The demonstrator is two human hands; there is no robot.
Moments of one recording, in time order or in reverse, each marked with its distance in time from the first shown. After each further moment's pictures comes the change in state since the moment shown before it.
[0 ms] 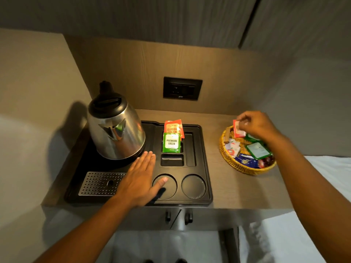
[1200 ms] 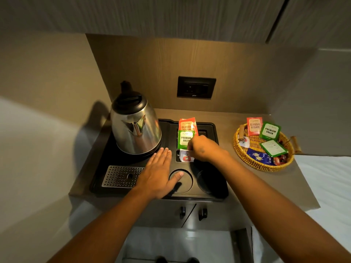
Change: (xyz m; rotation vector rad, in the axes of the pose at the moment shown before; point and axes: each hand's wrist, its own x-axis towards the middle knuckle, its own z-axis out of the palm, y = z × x) left_hand -0.001 0.003 -0.004 -0.021 0.003 -0.006; right_hand -0.061 -0.120 0.157 -0.374 -0.411 -0.226
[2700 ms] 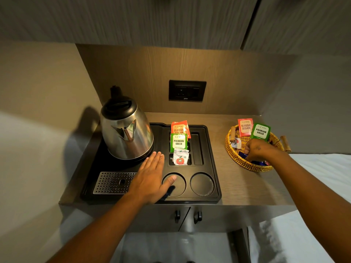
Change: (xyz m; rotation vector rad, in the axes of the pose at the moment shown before) left_hand 0.001 0.000 0.002 0.019 0.013 -0.004; right_hand -0.039 0.194 -0.042 -0.070 -0.076 0.434
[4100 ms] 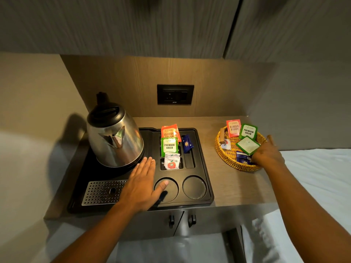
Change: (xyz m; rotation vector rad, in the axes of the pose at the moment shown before) left_hand 0.001 -0.001 0.002 -0.018 -0.002 -0.001; right_hand -0.025 0.033 0.020 0.367 0.348 0.450
